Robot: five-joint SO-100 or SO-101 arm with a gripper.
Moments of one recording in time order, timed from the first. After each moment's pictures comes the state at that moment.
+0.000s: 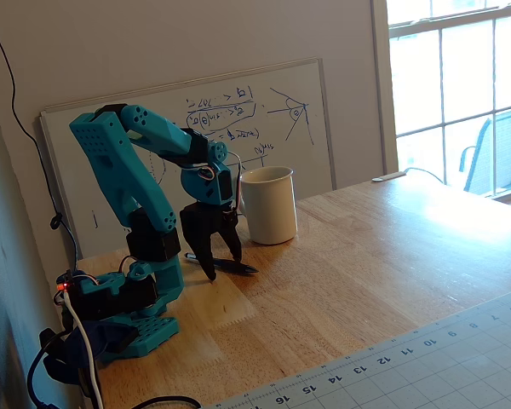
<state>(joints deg) -31.8 108.9 144.0 58.7 -3.3</state>
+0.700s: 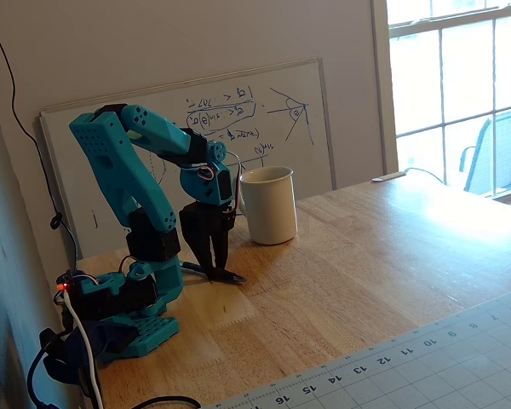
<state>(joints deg) -32.2 109.0 144.1 58.6 -3.3</state>
